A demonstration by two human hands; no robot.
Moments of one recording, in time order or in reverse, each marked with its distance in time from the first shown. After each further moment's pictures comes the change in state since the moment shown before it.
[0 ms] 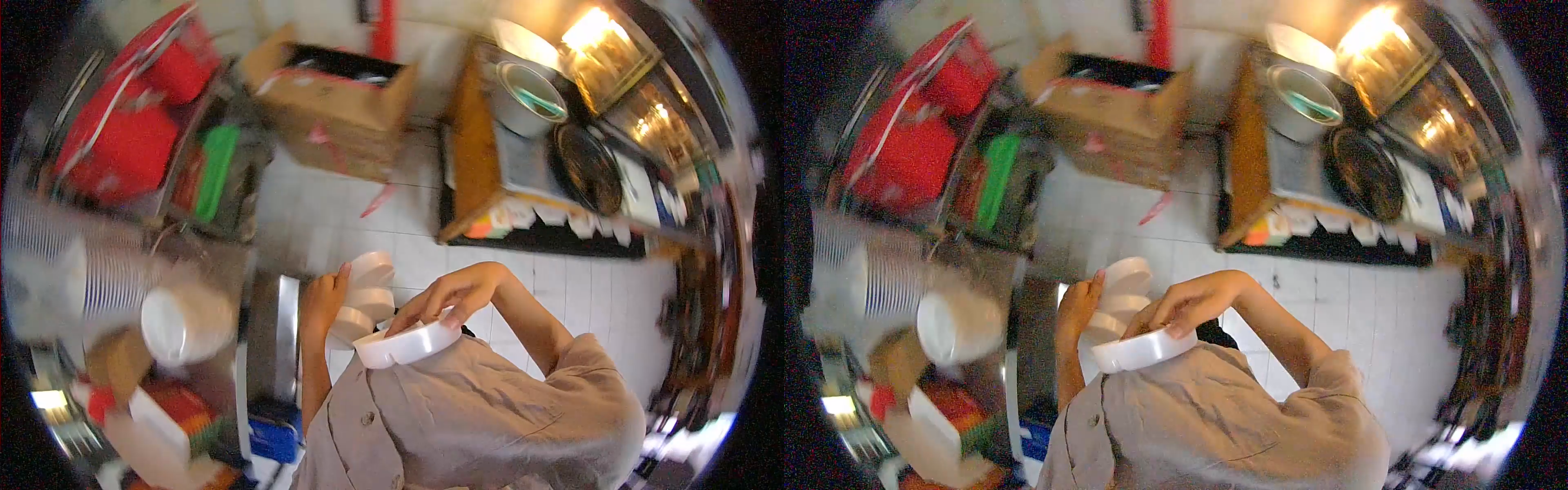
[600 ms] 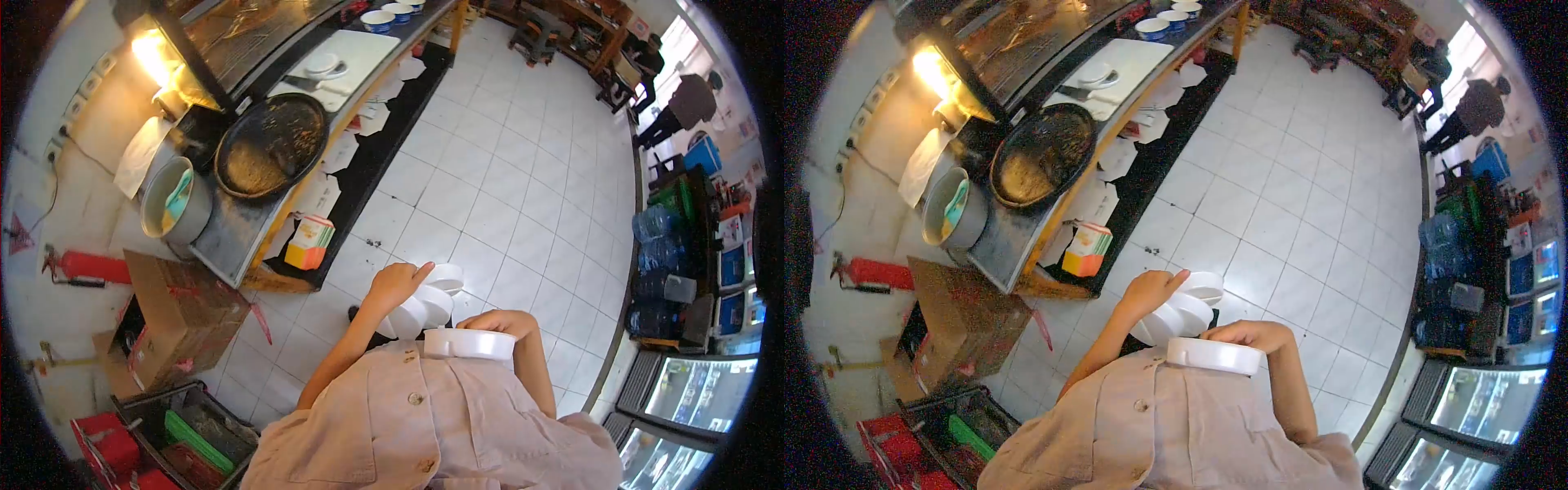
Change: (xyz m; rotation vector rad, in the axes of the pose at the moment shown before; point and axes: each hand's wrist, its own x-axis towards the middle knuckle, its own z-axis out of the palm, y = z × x) left_hand -0.104 0.362 0.394 0.677 -1.037 1.149; right_hand -0.318 0.074 0.360 0.018 1.500 -0.475
